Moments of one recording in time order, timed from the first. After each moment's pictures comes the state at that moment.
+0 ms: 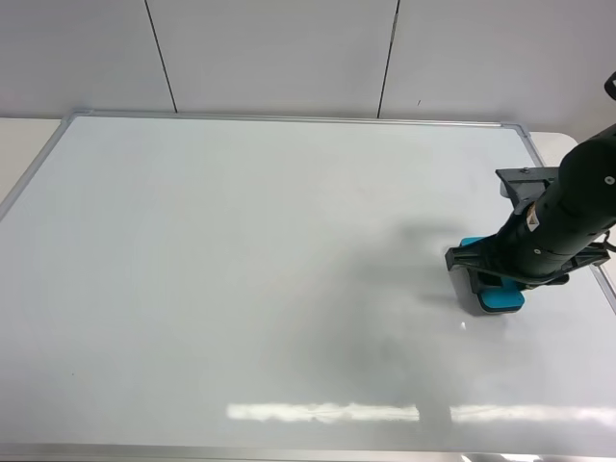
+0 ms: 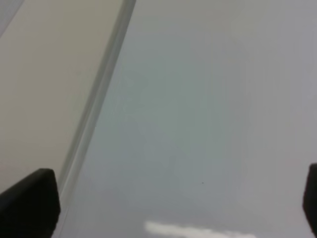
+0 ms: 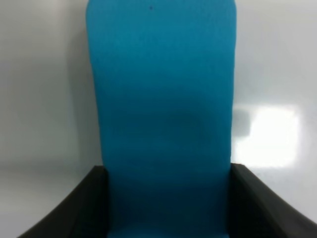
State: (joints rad) left arm 0.00 -0.01 -0.51 0.11 1.07 -0.18; right arm 0.33 1.58 -0.64 -0.22 0.49 0.47
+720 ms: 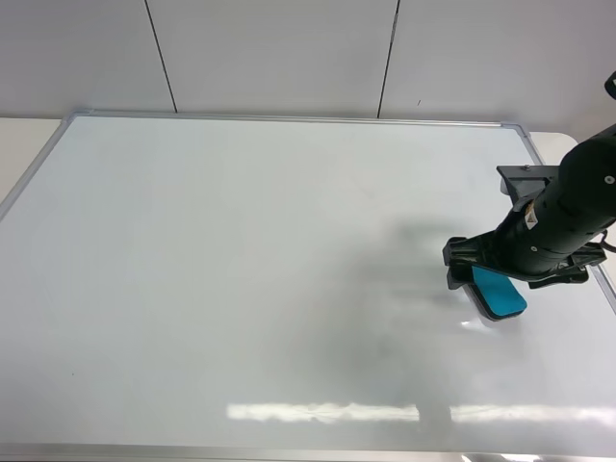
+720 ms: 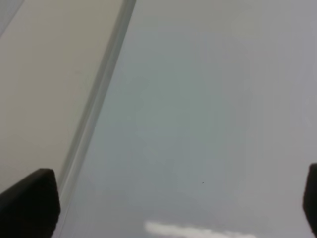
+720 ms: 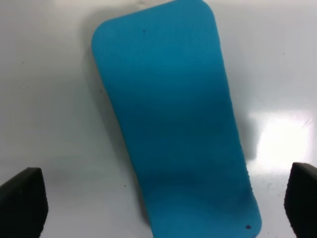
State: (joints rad) left arm 0.00 -0.01 -0.51 0.11 1.07 -0.18; right arm 0.33 1.58 -0.64 -0.21 0.47 0.50
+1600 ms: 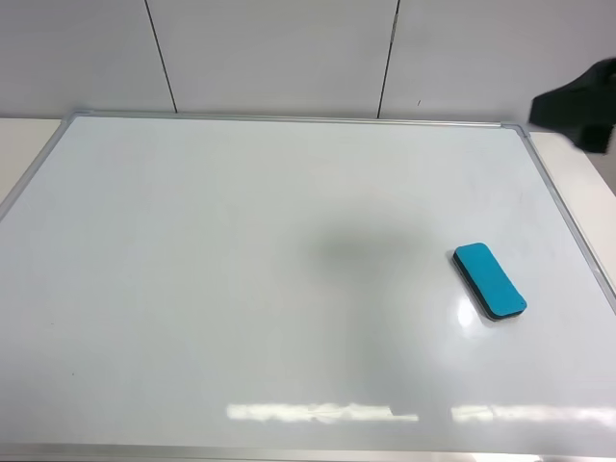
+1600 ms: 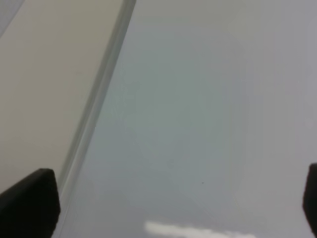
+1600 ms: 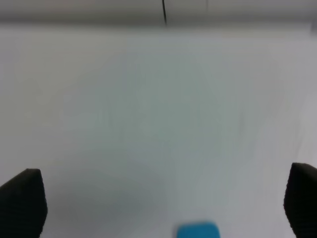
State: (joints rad) left arm 0.00 -0.01 -0.51 0.11 1.07 -0.18; right arm 0.33 0.77 -0.64 -0.13 0.45 0.27
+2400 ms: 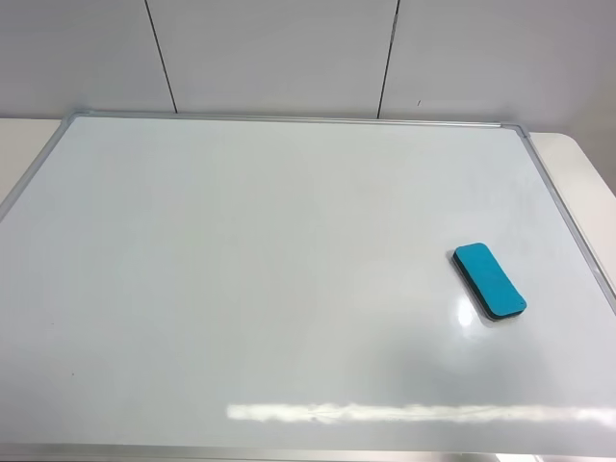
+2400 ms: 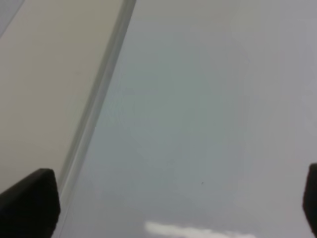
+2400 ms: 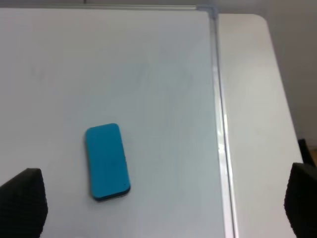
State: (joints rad) left arm 0.00 -0.01 -0.51 0.11 1.07 -0.18; right arm 0.16 0.05 -0.64 -0.15 1.12 0.08
